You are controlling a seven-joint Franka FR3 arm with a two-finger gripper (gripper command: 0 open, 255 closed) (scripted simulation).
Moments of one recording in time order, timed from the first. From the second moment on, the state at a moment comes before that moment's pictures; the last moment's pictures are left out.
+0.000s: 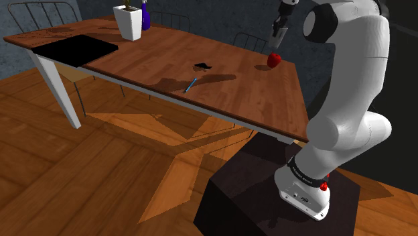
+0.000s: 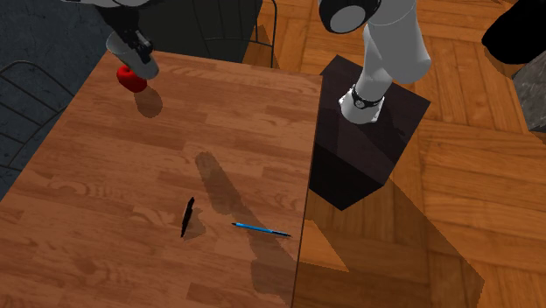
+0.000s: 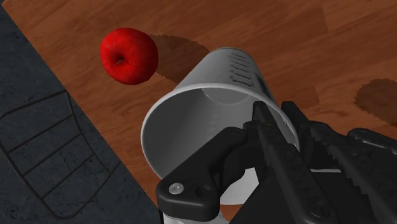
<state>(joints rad) -0.56 0.59 -0.37 -1.01 0.15 1.71 -0.87</state>
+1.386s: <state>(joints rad) -0.52 0.57 -0.37 -1.32 0.15 2.00 -0.88</state>
